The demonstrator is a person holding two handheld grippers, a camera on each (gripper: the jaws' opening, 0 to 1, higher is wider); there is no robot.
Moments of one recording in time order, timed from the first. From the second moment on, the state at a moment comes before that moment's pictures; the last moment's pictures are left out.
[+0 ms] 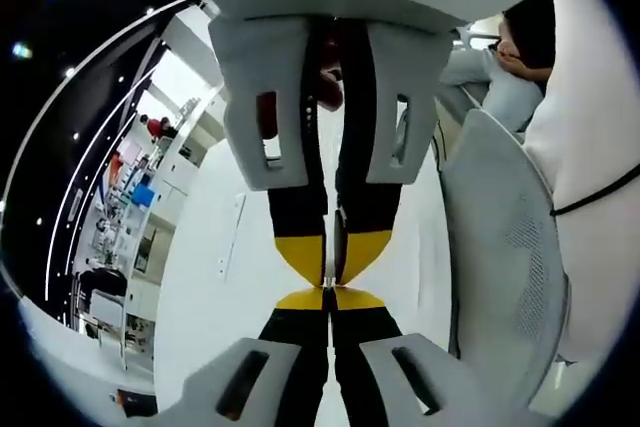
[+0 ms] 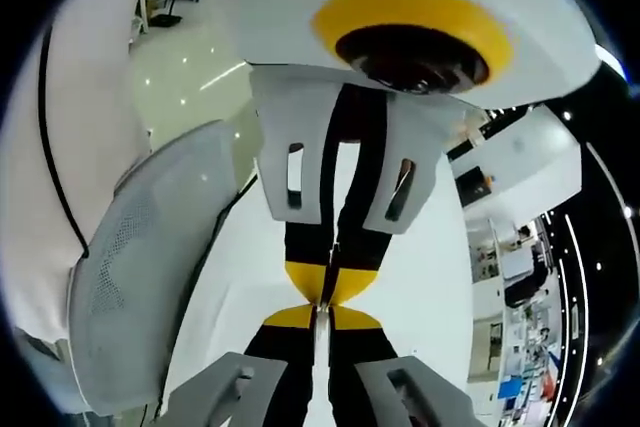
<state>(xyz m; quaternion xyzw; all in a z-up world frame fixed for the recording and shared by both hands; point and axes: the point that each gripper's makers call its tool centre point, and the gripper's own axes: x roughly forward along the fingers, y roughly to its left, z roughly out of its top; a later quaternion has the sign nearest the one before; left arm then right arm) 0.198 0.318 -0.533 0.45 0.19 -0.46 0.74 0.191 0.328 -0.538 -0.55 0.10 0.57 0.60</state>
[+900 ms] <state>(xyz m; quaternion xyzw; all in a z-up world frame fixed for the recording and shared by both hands) 0.196 0.314 -0.531 0.44 0.19 -0.45 0.75 0.190 0.322 -0.536 -0.55 0.10 0.57 0.60</state>
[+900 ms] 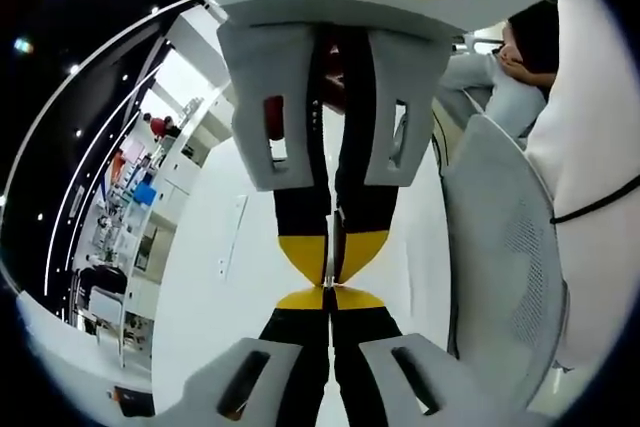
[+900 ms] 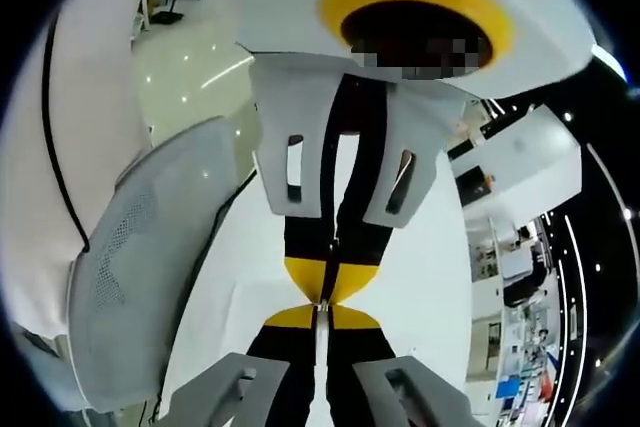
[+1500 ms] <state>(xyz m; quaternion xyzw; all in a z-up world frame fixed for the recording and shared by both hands) 0.194 0.312 -0.531 0.44 0.19 -0.46 0.75 0.188 0.321 -0.536 -0.55 0.10 0.57 0.60</state>
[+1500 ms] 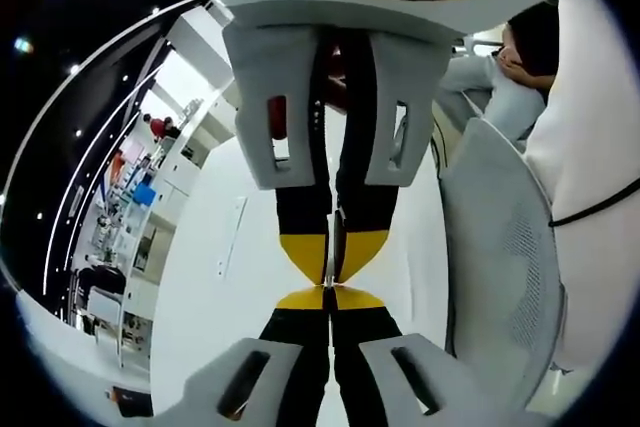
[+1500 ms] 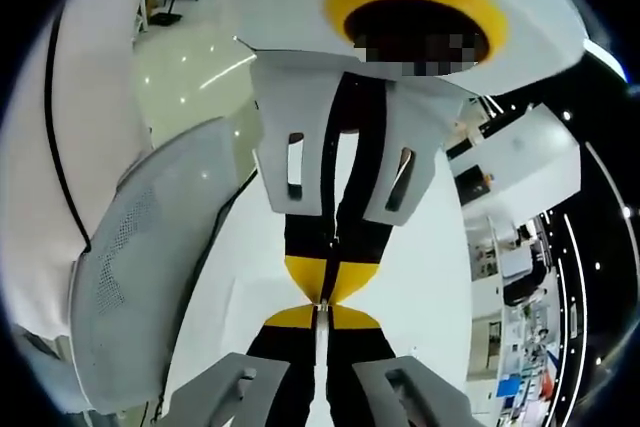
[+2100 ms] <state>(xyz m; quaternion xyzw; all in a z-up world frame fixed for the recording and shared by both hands) 0.192 0.310 -0.532 0.44 0.19 -0.46 0.75 0.186 0.319 -0.537 -0.55 0.11 0.57 0.60</state>
